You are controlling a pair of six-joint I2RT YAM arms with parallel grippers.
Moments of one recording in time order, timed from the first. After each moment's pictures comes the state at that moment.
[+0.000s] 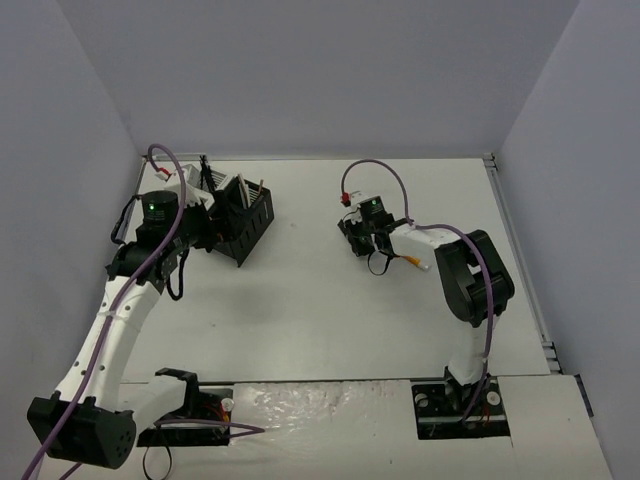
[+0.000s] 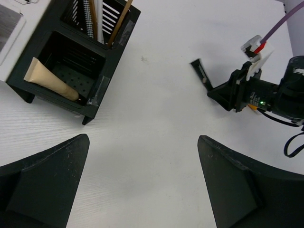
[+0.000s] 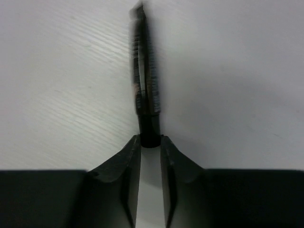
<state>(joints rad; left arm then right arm) -0.16 1.05 1.09 -0.54 0.22 -0.39 0.43 1.91 1.12 -0.11 -0.05 0.00</state>
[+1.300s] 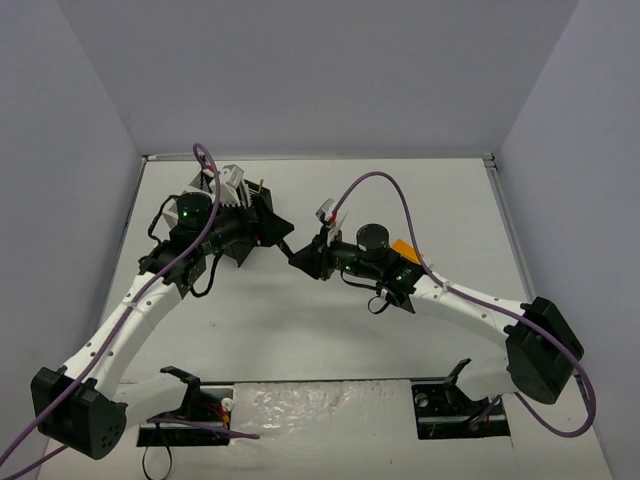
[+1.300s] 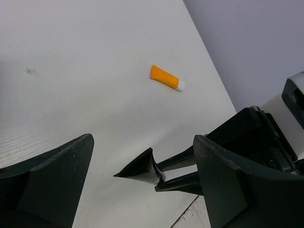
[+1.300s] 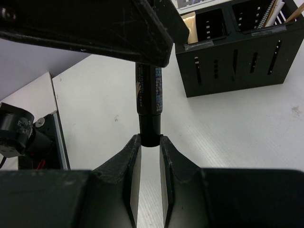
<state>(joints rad) -0.37 1.11 1.00 -0.20 0.43 -0.52 0.80 1.36 0.80 0.40 -0.36 0.24</state>
